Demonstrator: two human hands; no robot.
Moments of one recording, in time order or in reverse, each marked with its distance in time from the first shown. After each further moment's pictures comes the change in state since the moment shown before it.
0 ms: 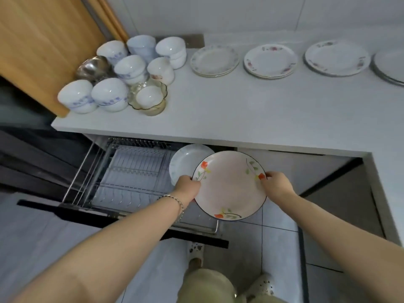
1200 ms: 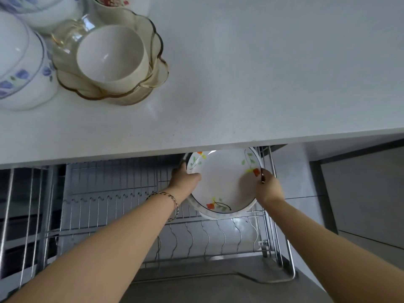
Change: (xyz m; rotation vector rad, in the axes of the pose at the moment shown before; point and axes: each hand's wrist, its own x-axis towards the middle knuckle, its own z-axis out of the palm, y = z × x) left_hand 0.336 -0.077 -0.080 0.217 -0.321 -0.013; right_hand 0.199 -0.052 0.281 0.133 0.152 0.331
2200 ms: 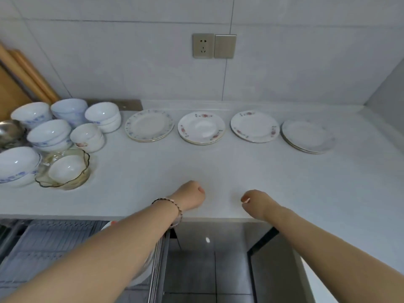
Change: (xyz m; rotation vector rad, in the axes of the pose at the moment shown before) left_hand -0.224 0.331 0.191 0.348 0.075 0.420; right_hand -0.016 -0.015 -0.452 -0.602 -0.141 -0.454
